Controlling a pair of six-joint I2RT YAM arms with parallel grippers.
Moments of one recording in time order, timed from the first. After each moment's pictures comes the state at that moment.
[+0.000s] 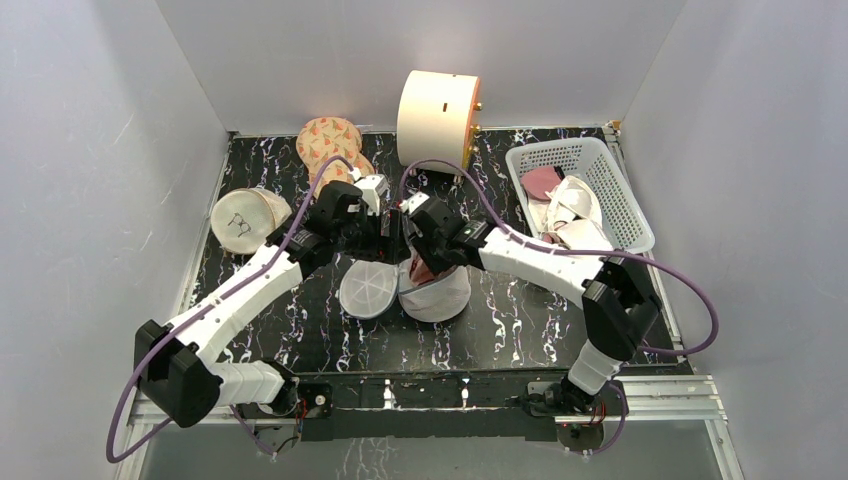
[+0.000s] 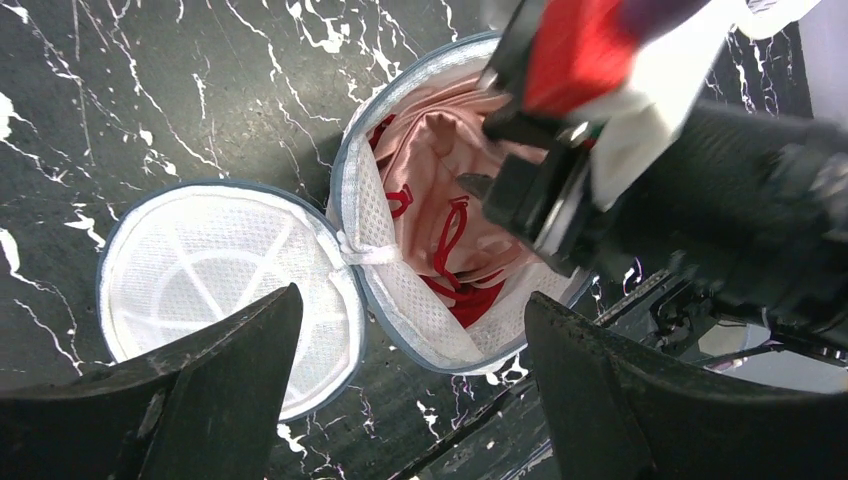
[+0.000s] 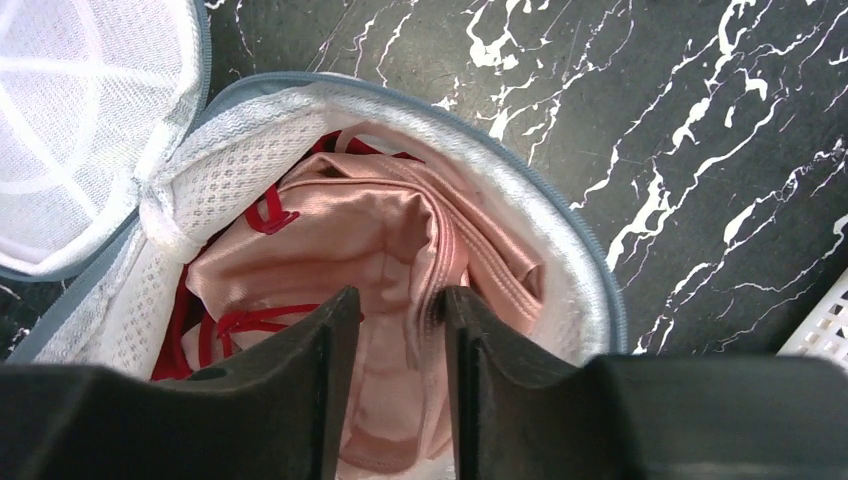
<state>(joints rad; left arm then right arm) -0.61 1.26 1.06 -0.57 0.19 -0.39 0.83 1.65 1.27 -0.58 0.16 0.09</state>
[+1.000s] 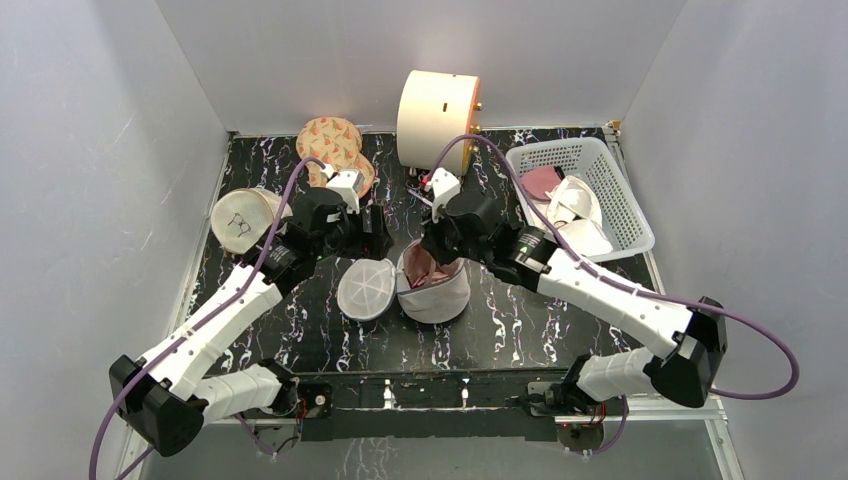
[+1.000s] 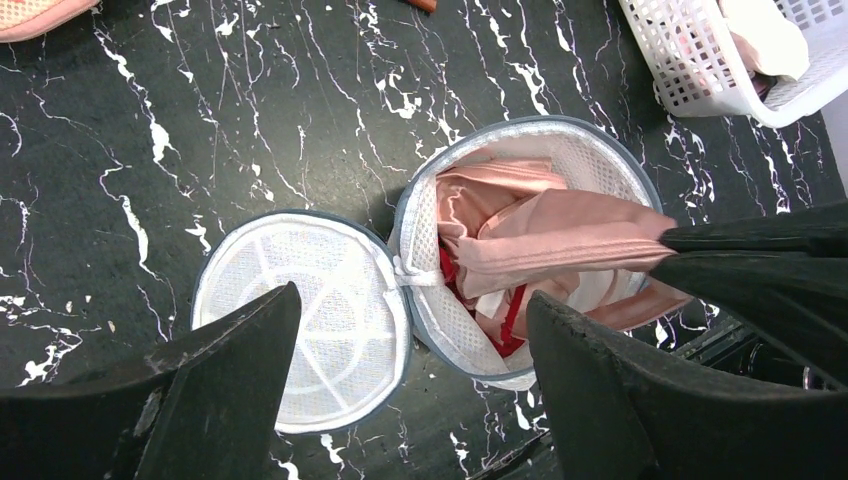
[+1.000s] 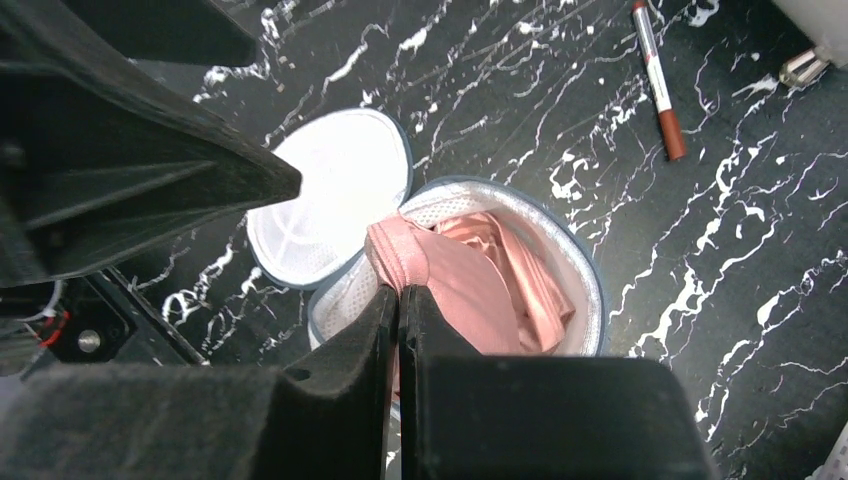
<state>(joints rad) -0.61 1.10 1.03 -0.56 -0.01 -0.39 0.91 1.32 1.21 -0.43 0.10 0.20</state>
